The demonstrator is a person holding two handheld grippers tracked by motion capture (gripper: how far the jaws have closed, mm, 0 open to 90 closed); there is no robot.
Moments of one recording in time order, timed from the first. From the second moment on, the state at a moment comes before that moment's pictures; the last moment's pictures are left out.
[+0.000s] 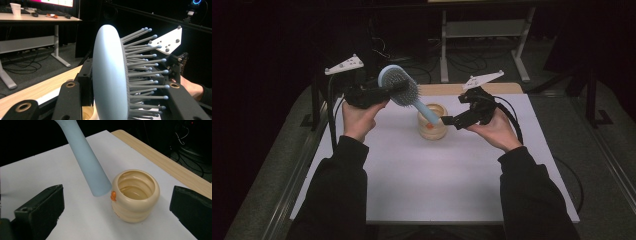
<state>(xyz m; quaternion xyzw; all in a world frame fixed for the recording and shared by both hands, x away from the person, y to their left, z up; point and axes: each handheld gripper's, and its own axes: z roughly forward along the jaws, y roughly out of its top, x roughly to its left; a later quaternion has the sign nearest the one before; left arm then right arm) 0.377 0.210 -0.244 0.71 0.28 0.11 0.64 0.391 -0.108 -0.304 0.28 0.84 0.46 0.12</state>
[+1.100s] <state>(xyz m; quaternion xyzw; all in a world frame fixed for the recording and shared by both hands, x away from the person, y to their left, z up) 0.405 0.203 -0.222 0.71 0.28 0.14 0.63 0.347 -0.179 -0.360 0.32 0.79 0.49 0.14</state>
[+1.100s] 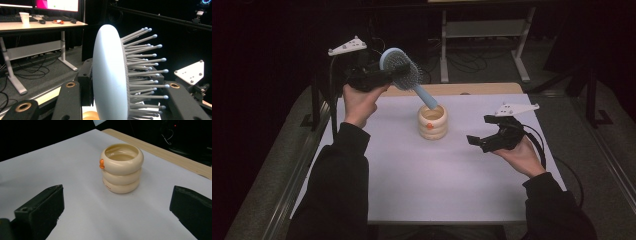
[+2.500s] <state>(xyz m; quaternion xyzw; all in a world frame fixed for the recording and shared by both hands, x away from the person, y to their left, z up) 0.445 0.183 -0.263 0.71 0.31 0.15 0.61 0.311 -0.237 -0.398 0.35 0.76 0.52 0.16</state>
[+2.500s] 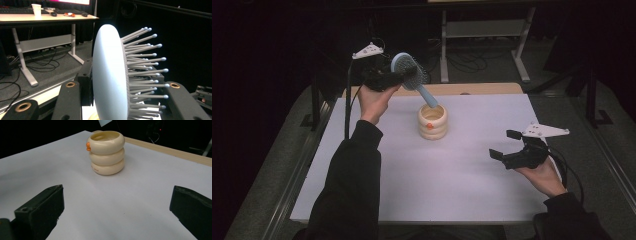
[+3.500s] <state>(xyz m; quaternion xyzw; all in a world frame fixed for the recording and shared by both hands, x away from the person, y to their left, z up) 0.458 0.162 -0.307 0.74 0.33 0.15 0.57 0.302 -0.248 -0.415 0.36 0.76 0.51 0.17</state>
